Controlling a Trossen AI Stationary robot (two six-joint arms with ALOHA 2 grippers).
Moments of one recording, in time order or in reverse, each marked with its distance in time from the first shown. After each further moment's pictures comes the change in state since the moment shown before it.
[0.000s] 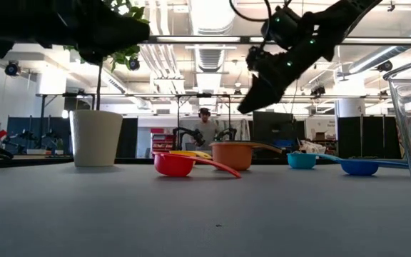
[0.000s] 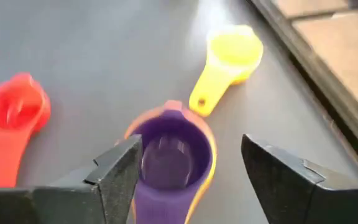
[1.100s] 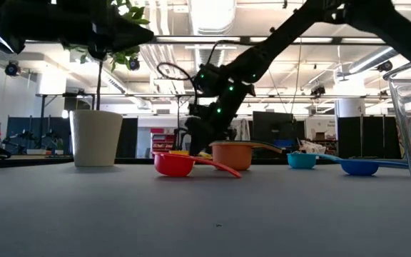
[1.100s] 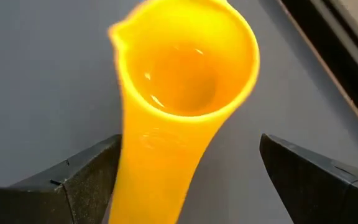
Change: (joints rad) left arm 0.223 -0.200 0.000 -0.148 0.088 0.066; right arm -0.084 0.713 0.730 -0.306 0.081 0.094
